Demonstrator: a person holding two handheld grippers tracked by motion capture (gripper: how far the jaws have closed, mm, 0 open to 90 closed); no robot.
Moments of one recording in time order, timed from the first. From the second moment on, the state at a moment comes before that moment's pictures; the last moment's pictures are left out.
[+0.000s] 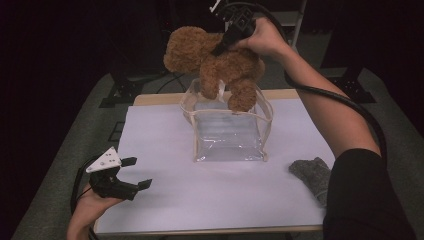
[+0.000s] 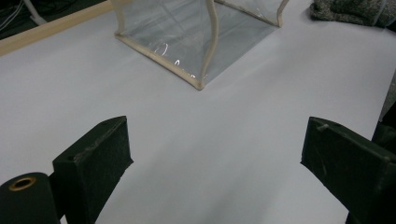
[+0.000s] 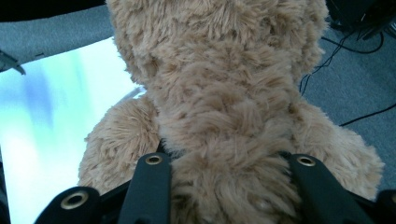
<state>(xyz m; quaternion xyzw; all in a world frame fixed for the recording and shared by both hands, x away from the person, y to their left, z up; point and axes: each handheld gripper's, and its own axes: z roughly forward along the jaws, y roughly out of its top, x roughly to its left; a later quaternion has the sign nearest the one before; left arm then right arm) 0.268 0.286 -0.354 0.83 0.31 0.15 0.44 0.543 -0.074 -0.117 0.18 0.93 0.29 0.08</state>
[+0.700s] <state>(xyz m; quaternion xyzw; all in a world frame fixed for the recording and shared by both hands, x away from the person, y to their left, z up) 0.270 0.281 -0.356 0.83 0.30 0.14 0.44 0.494 -0.055 -0.136 0.14 0.94 0.31 0.04</state>
